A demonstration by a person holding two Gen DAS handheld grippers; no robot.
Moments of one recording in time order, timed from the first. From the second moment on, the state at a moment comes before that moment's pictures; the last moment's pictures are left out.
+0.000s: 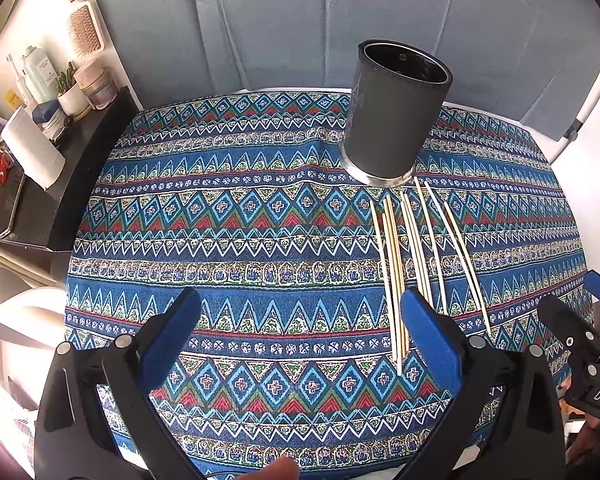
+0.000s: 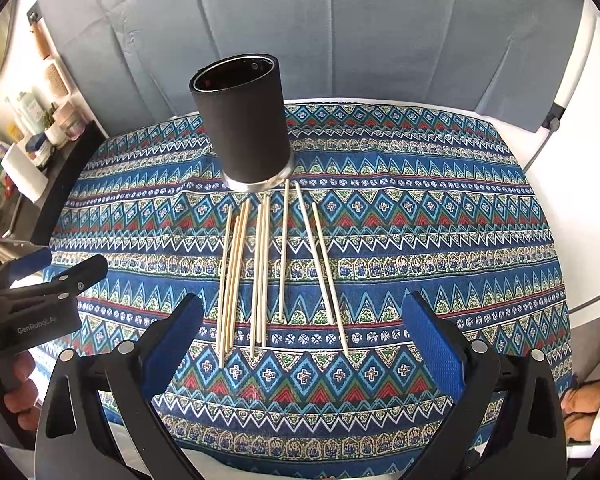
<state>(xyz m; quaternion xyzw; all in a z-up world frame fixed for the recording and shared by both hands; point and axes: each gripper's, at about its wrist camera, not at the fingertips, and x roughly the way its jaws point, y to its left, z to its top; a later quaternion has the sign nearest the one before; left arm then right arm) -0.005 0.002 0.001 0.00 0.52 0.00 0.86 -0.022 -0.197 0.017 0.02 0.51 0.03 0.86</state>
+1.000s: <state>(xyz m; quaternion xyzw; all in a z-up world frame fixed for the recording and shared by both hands) 0.004 -0.002 -0.011 0.00 0.54 0.00 0.84 -0.013 -0.200 0.005 0.00 0.52 0.03 0.85</state>
